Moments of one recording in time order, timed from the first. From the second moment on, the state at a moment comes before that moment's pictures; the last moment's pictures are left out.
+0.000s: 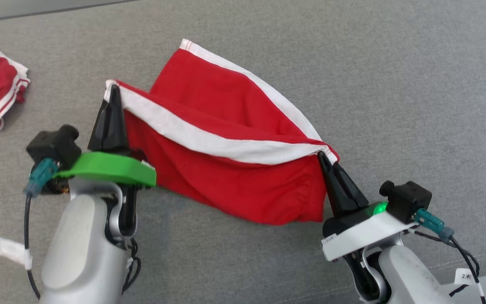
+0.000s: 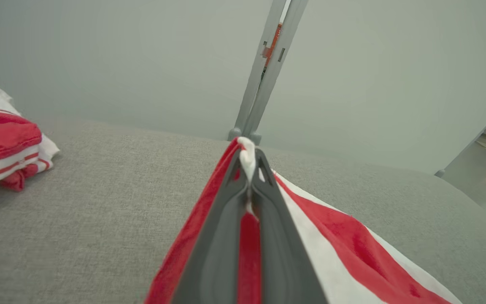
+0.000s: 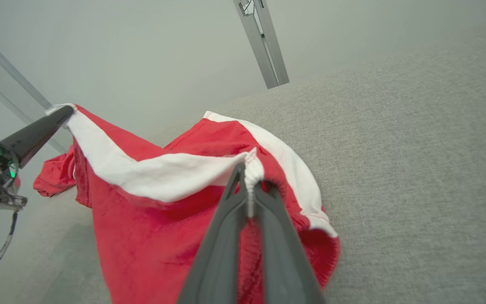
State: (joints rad) left arm -0.44 0.09 -0.17 0.27 -0.47 0.00 -0.19; right arm -0.19 -0.06 0.32 0.17 0.42 0.13 -0.26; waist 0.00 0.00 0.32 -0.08
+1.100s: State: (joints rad) left arm -0.97 0.06 -0.20 0.93 -0.40 0.05 -0.26; right arm -0.31 -0.05 0.37 0.19 0.53 0.13 -0.26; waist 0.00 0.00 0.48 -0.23
